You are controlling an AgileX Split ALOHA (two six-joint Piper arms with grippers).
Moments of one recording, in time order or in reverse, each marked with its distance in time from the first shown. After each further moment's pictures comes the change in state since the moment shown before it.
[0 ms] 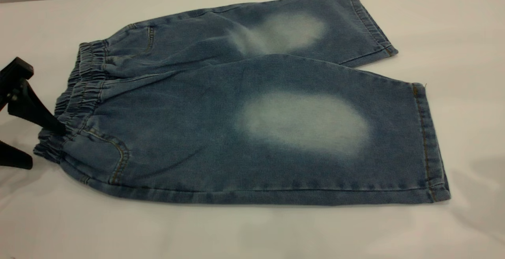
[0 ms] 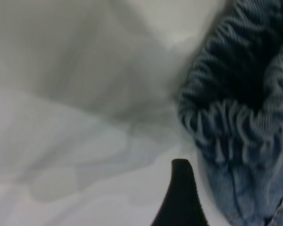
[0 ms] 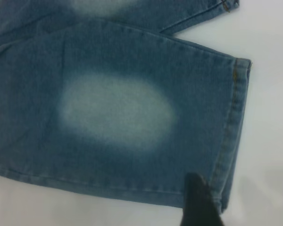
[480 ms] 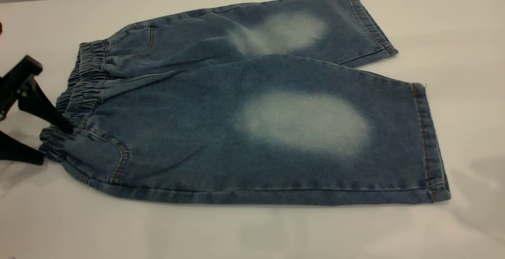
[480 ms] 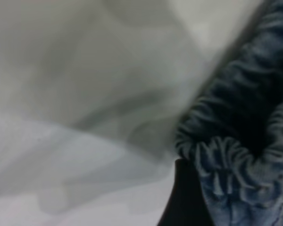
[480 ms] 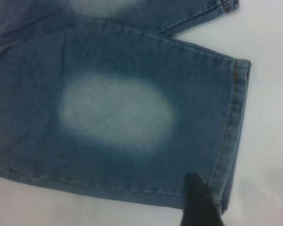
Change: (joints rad) left arm 0.000 0.091 -0.082 0.014 0.047 -0.066; right arm 0.000 0.000 0.000 0.000 -0.004 0.002
